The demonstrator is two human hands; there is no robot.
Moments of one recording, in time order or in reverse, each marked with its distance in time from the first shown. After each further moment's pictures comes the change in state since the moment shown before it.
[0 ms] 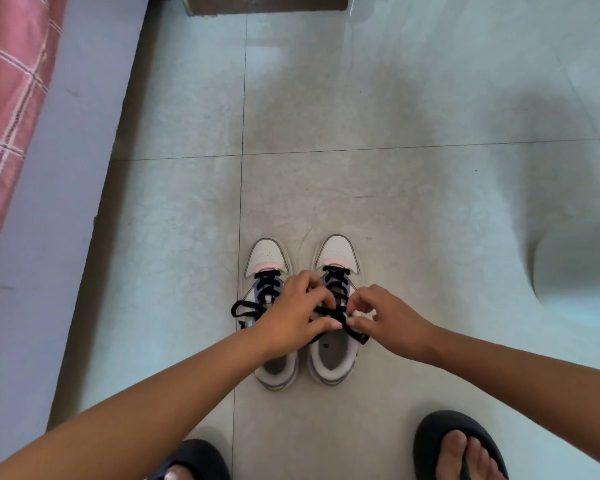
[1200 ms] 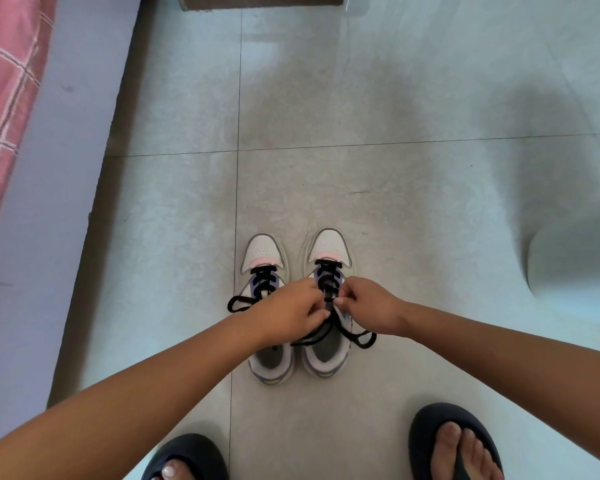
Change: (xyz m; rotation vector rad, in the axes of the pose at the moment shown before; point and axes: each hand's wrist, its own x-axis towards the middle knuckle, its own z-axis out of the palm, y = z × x) left_hand 0.003 0.017 -0.020 0.130 -0.201 -0.026; right_hand 0.023 -0.023 0.001 -0.077 -0.091 0.183
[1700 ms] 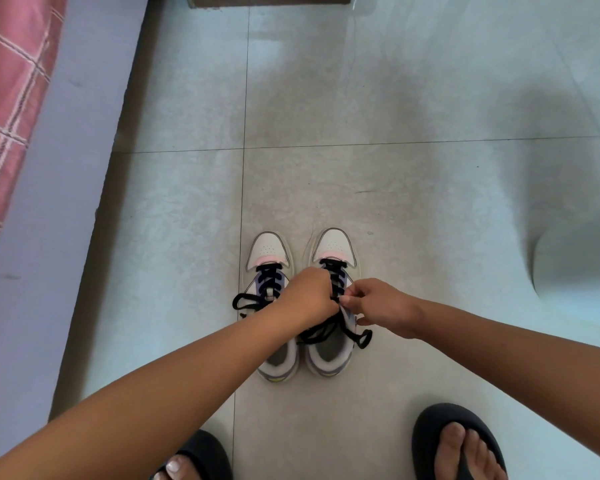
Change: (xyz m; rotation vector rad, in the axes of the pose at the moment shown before) left_hand 0.025 0.018 0.000 -0.065 0.033 -0.291; right_hand -0.001 0.005 0.003 0.451 -0.076 0.140
